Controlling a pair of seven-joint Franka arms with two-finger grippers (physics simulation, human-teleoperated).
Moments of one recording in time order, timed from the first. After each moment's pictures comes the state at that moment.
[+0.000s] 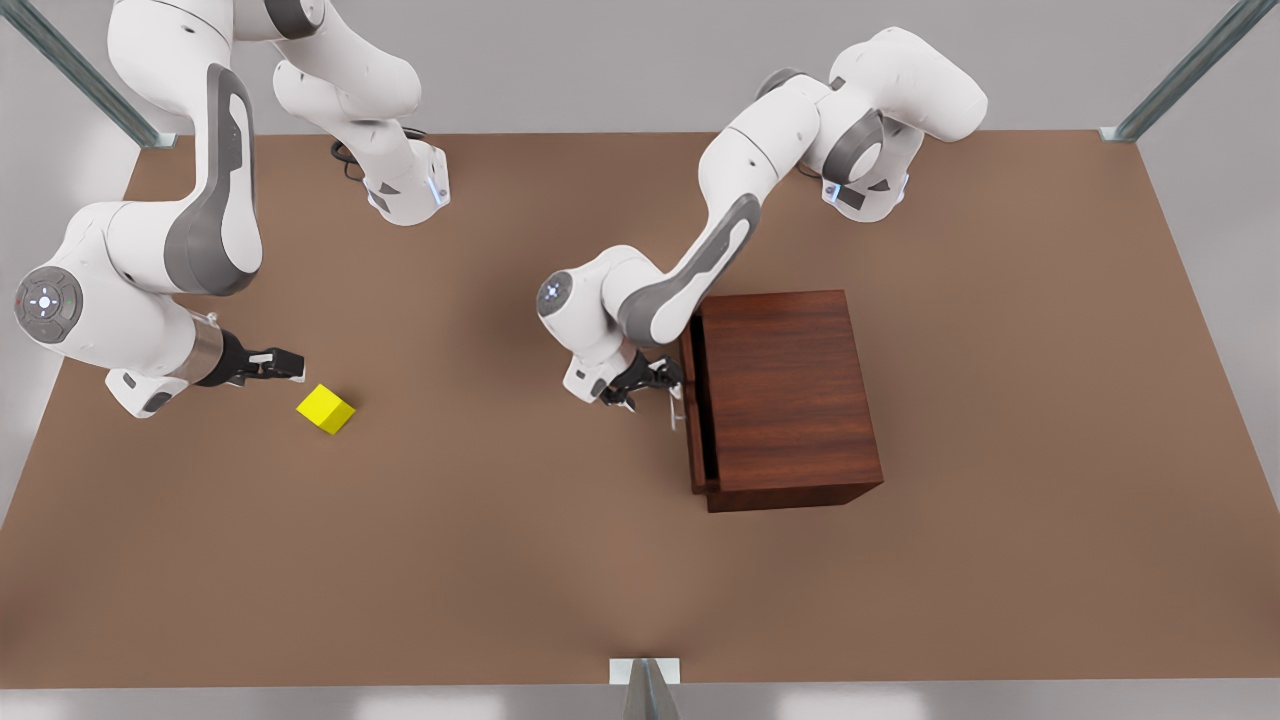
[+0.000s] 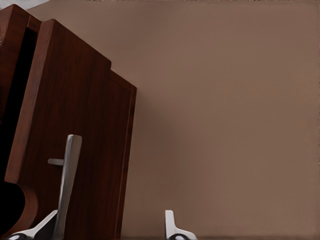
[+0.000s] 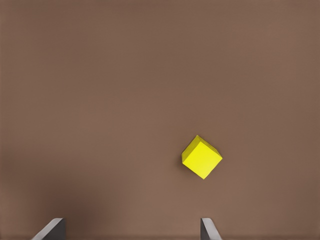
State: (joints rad) left arm -0.93 0.99 0.08 -0.91 0.38 1.65 -1.04; right arm 0.00 0.19 -0.03 -1.58 0.07 1.61 -0.07
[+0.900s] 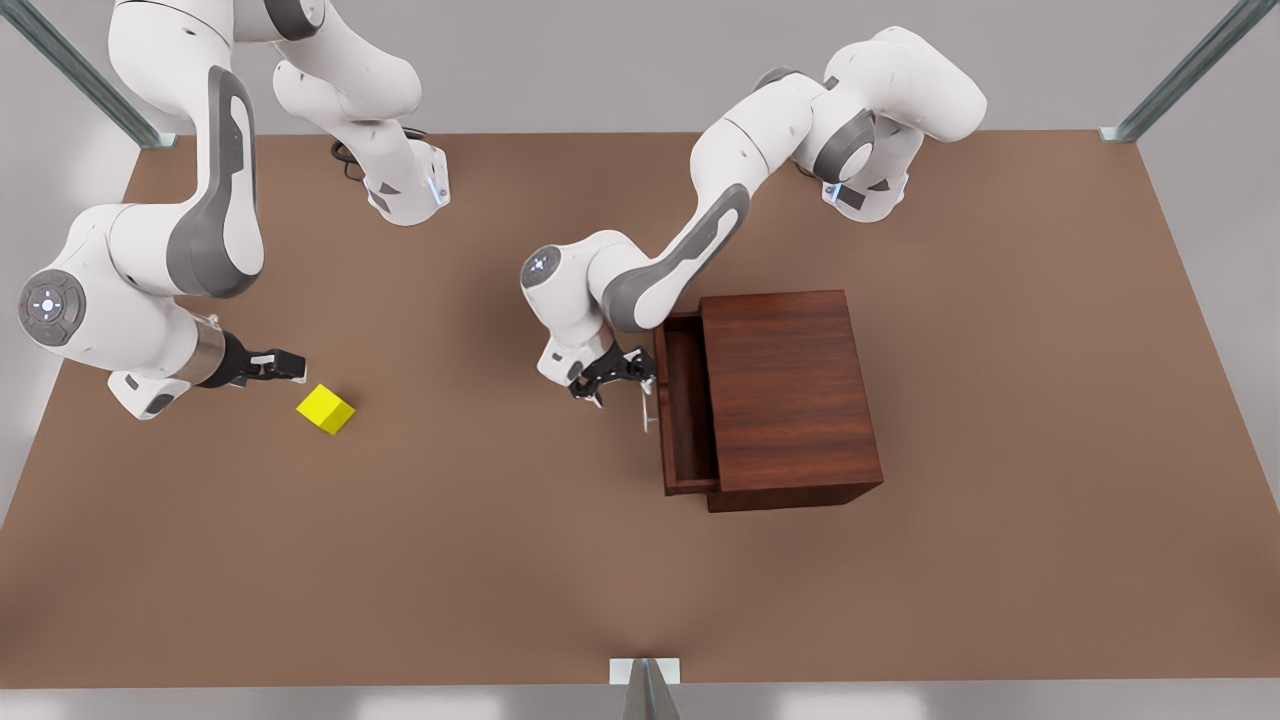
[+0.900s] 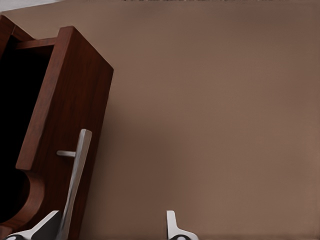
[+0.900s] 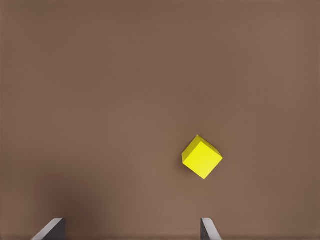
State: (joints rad) left arm -0.96 1.01 0.07 -0.85 0.38 1.75 -1.13; right arm 0.00 0.19 -0.02 -1.58 0.07 1.61 -0.07
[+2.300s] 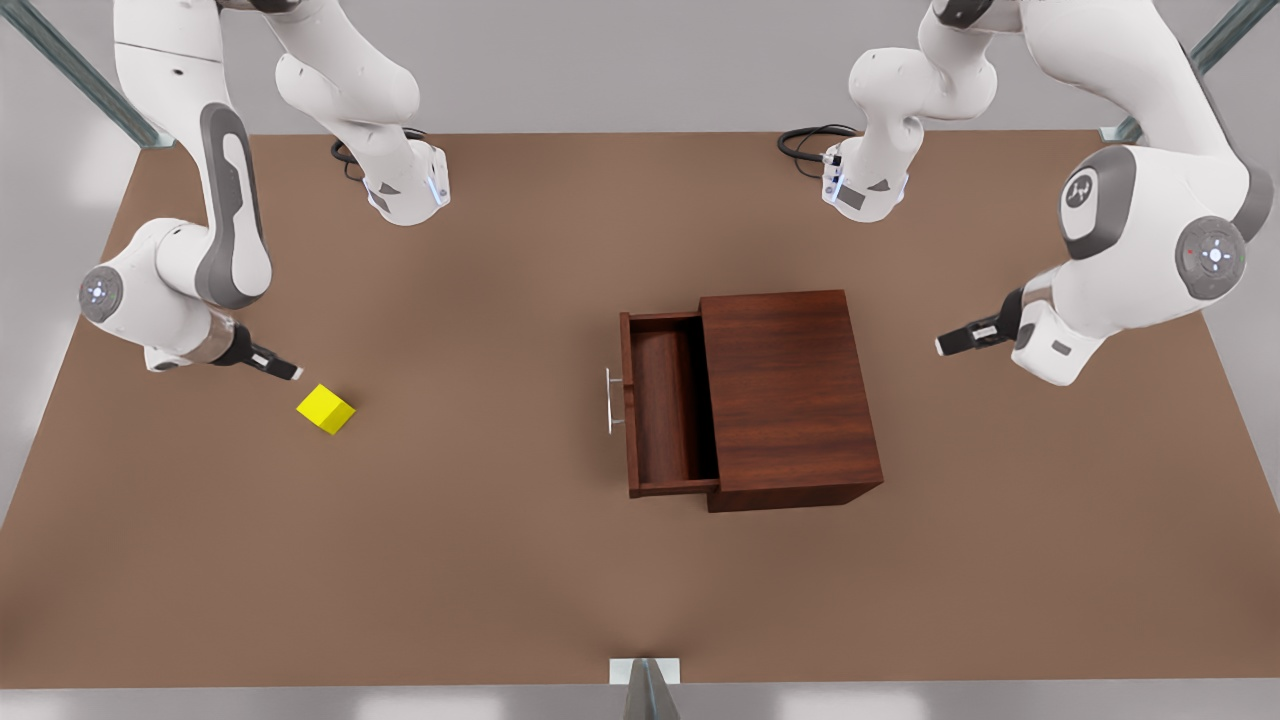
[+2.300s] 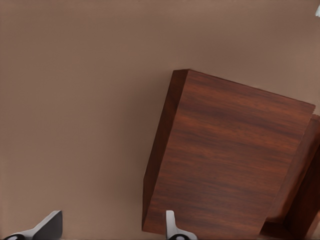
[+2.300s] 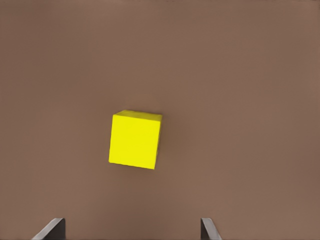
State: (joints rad) left arm -0.17 0.19 0.12 -1.42 -0.17 1.42 -0.35; right arm -0.21 0.07 -0.04 -2.22 0.14 2.17 0.17
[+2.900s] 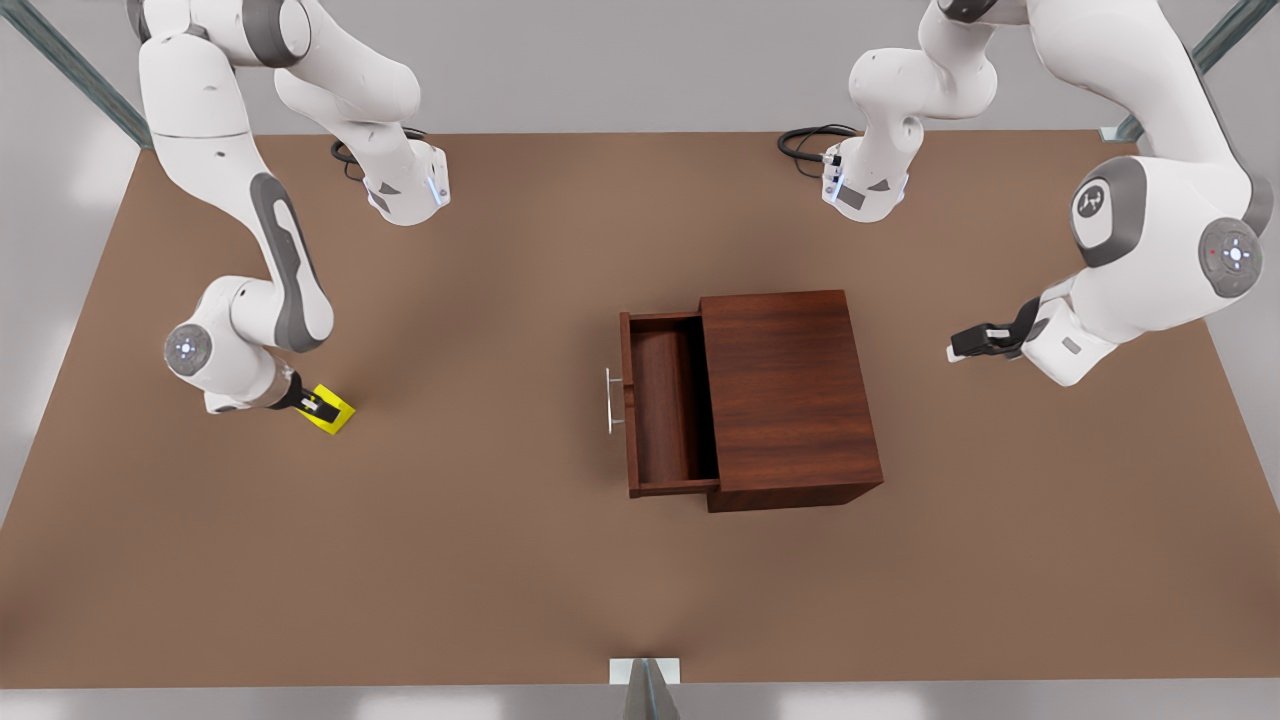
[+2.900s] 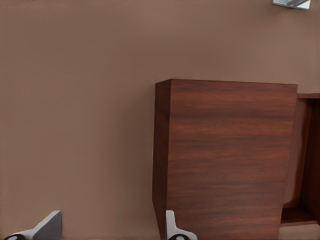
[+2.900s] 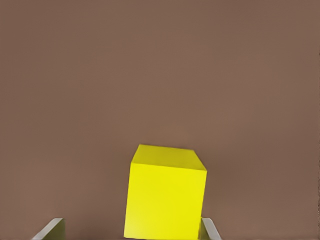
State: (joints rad) left arm -0.15 0.14 0.14 -1.54 -0.19 1.55 -0.06; right arm -0.12 0.29 -0.02 -2.18 0.05 2.37 0.32
